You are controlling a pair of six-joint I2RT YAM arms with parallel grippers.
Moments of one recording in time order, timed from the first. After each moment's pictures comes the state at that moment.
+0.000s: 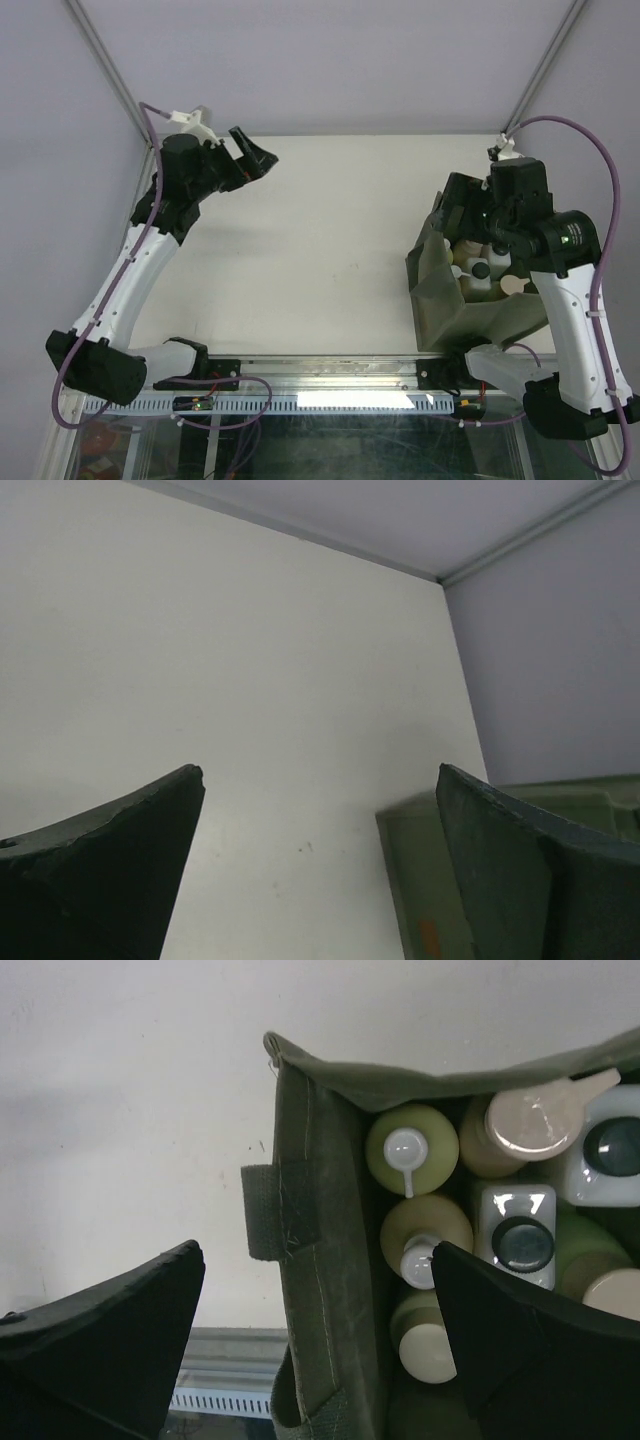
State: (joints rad) left arm -0.25 1.18 1.26 -0.36 0.17 -0.64; right arm 0.31 1.06 1.60 -1.31 0.11 0.45
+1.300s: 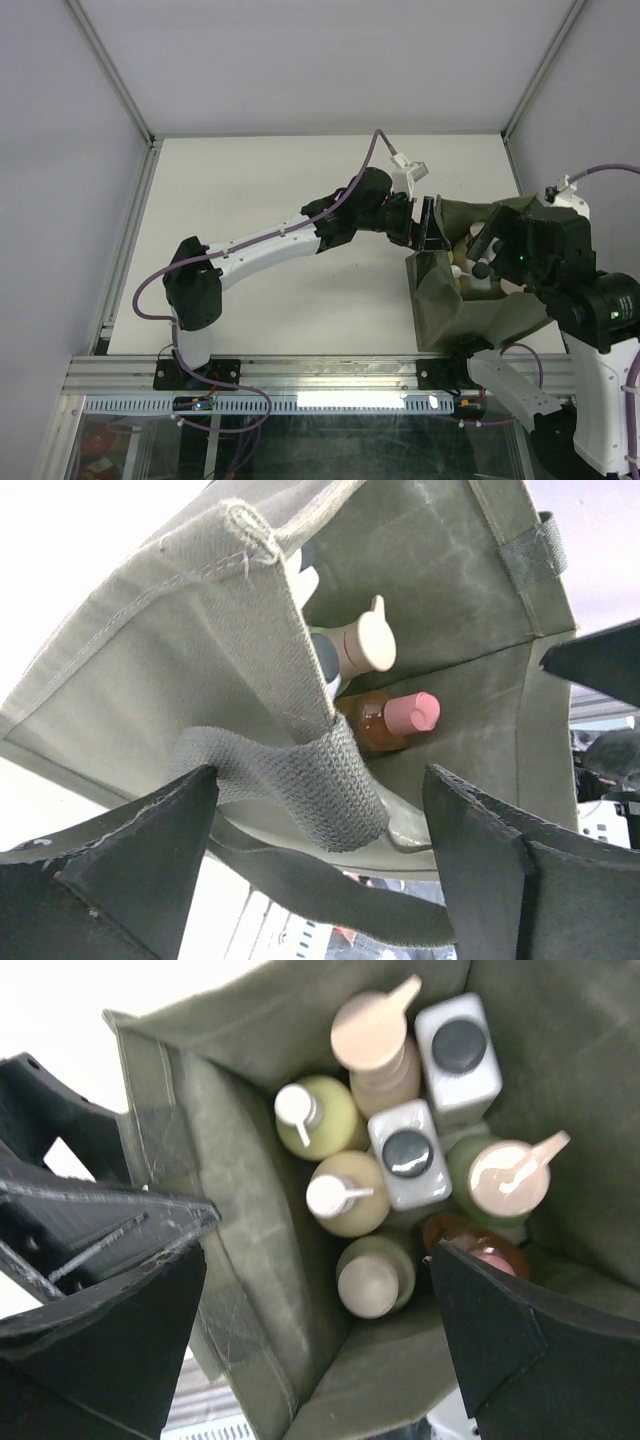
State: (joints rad) left arm -1.02 1.89 1.66 -0.08 0.42 -0.73; right arm 0.32 0.85 1.60 -1.49 0.36 0.61
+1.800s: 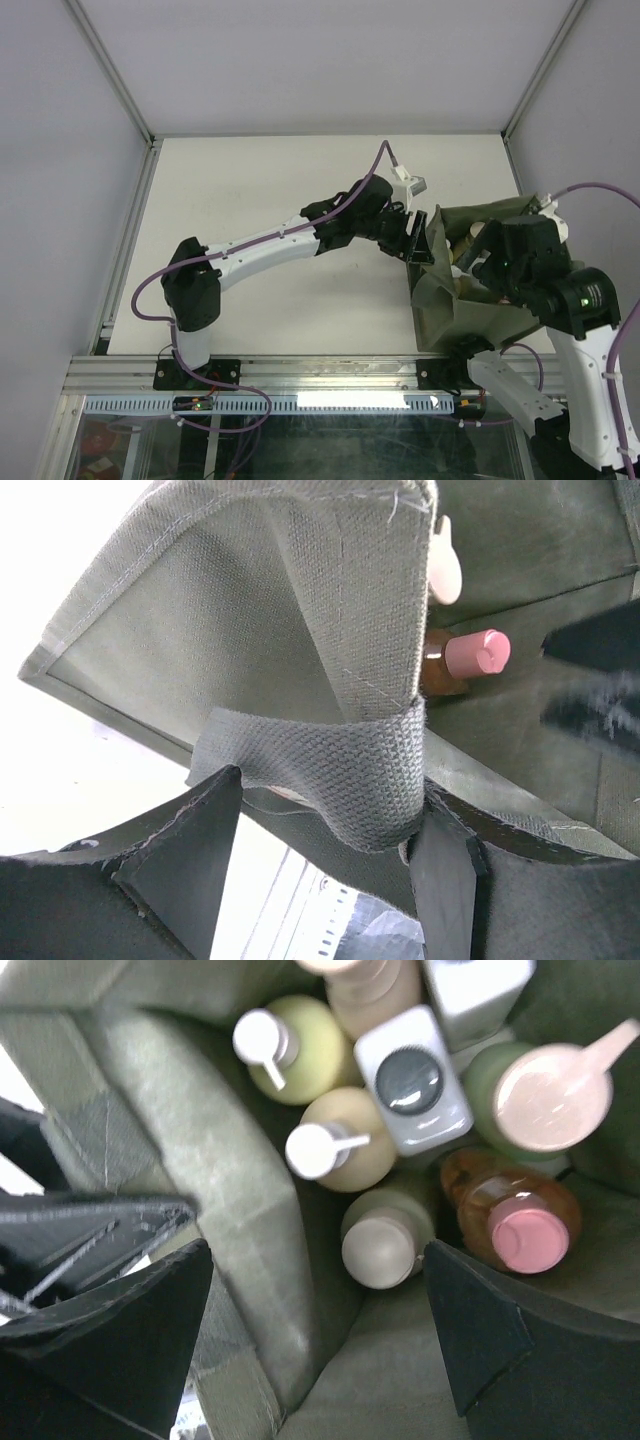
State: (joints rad) left arm -1.03 1.86 1.62 -0.23 0.42 -0.61; right arm 0.32 0.78 1.37 -1.50 0.28 0.79
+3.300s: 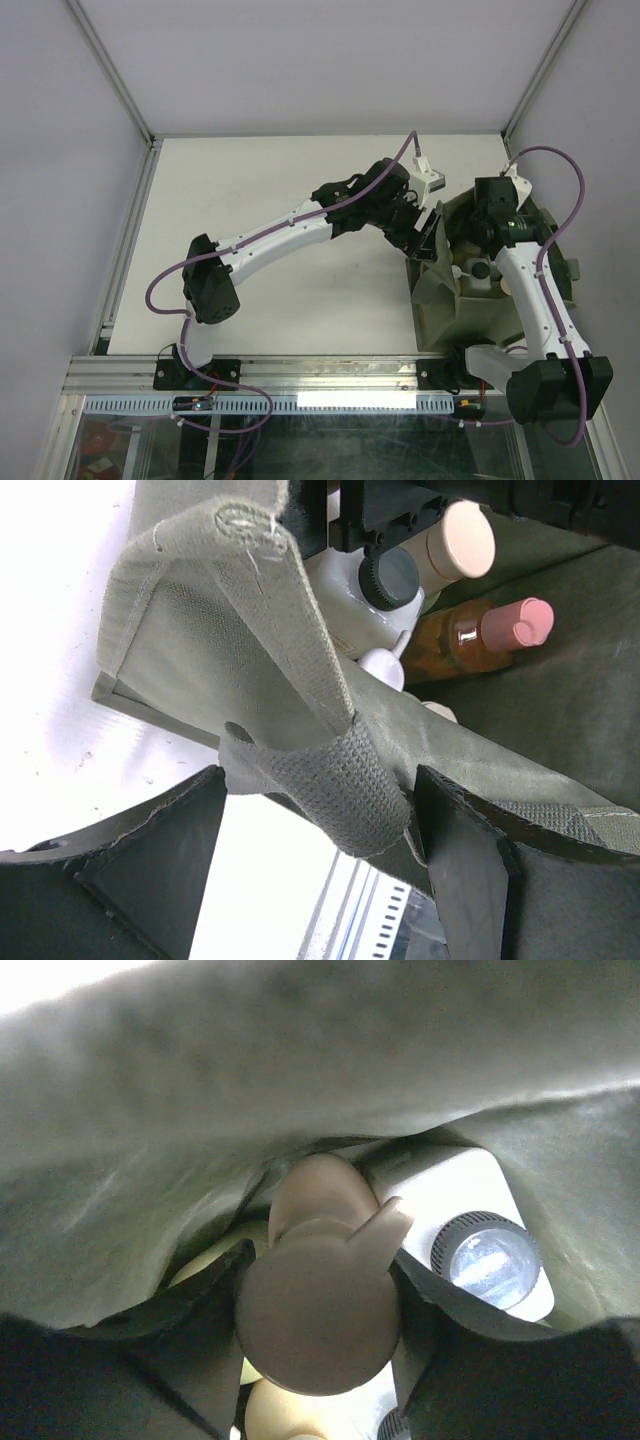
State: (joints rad) left arm -1.03 1.99 1.95 -0.56 0.42 -0.35; right arm 0.07 1.10 1.06 -0.86 0.38 0.49
